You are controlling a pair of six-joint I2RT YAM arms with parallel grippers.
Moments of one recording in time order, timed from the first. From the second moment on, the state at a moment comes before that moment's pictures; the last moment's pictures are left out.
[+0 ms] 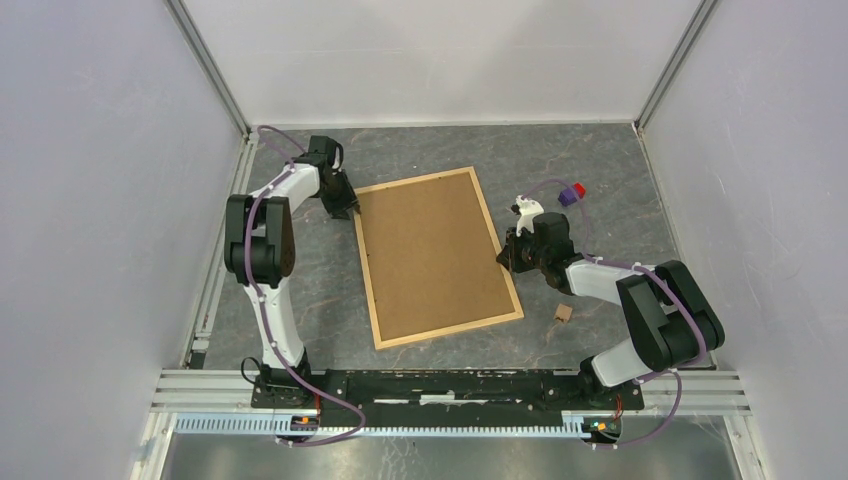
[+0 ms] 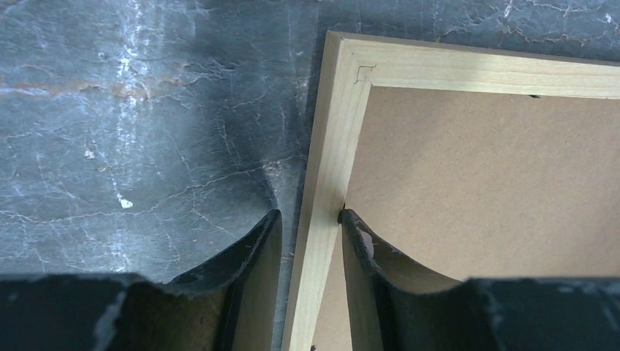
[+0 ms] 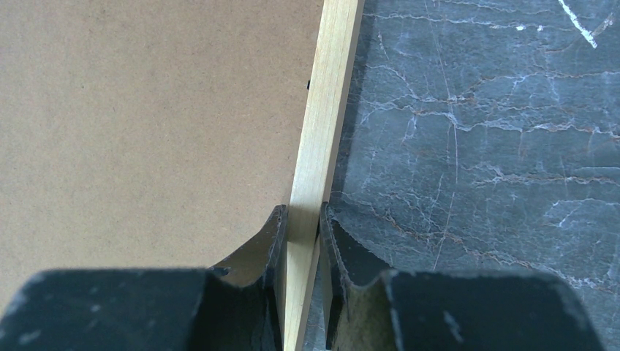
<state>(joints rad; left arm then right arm) -0.09 2.06 1.50 -0.60 0.10 -0.51 0.35 1.51 0.54 0.27 -0.23 0.17</state>
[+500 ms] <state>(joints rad) -0.10 2.09 1.53 -0.62 0.07 -0.49 0.35 1.51 0.54 0.27 -0.23 0.17</state>
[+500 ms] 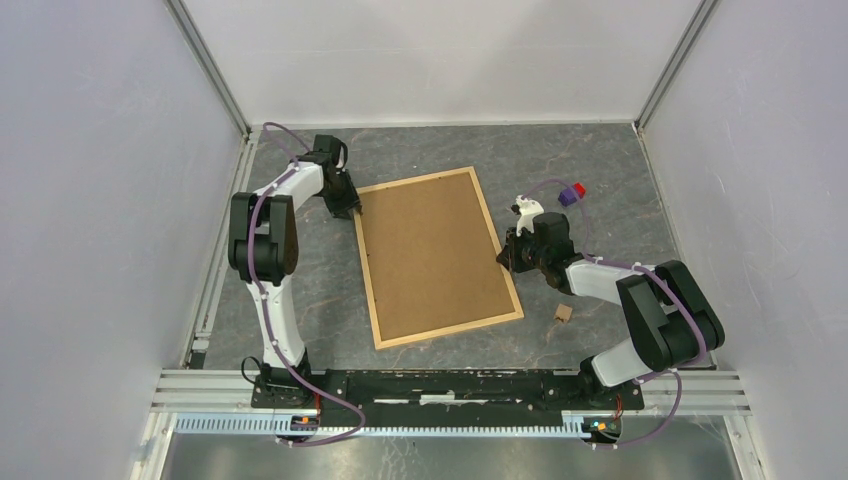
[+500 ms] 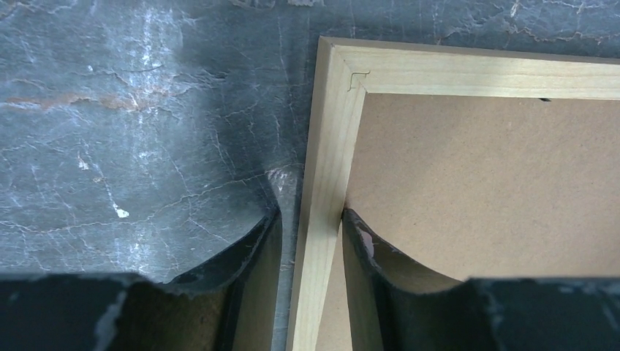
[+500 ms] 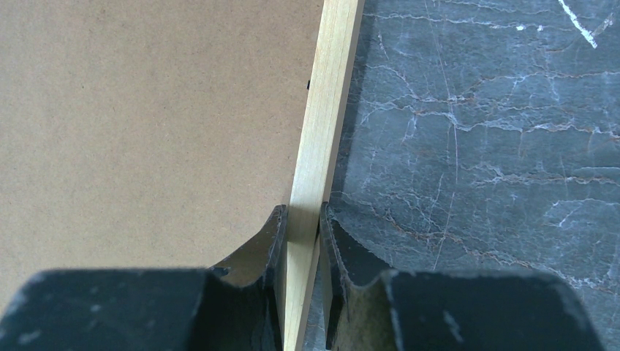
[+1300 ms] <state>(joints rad) -0.04 2.03 1.47 -0.55 0.18 -0.45 0.35 1.51 0.54 0.27 -0.23 0.17</state>
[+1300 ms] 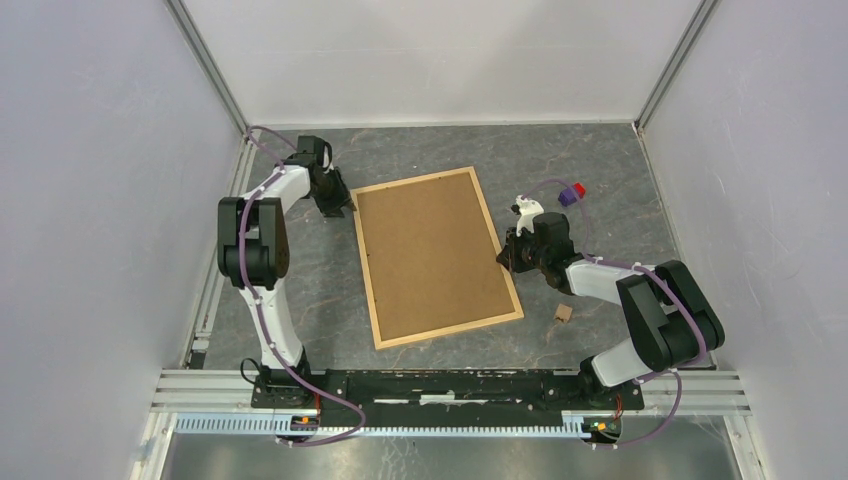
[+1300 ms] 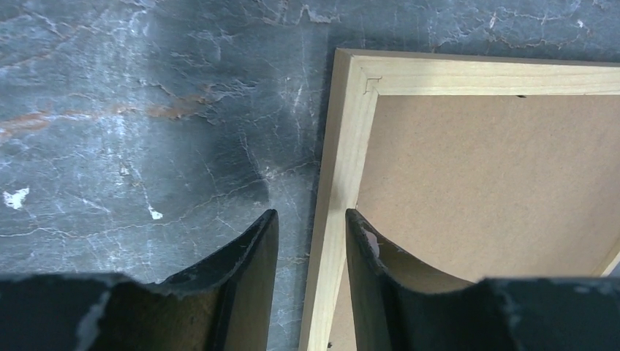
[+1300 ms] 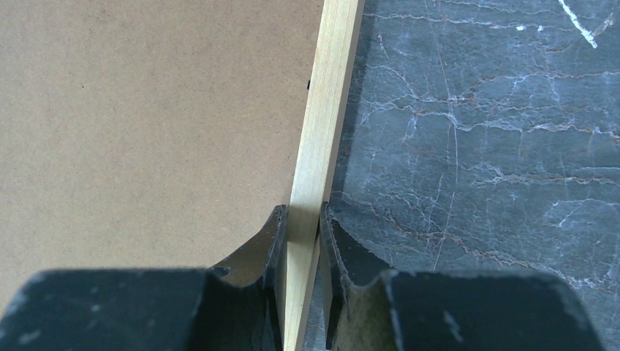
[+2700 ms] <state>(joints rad) -0.12 2.15 1.65 -0.75 0.01 -0.45 0.35 1.51 0.54 0.27 -0.23 0.16</state>
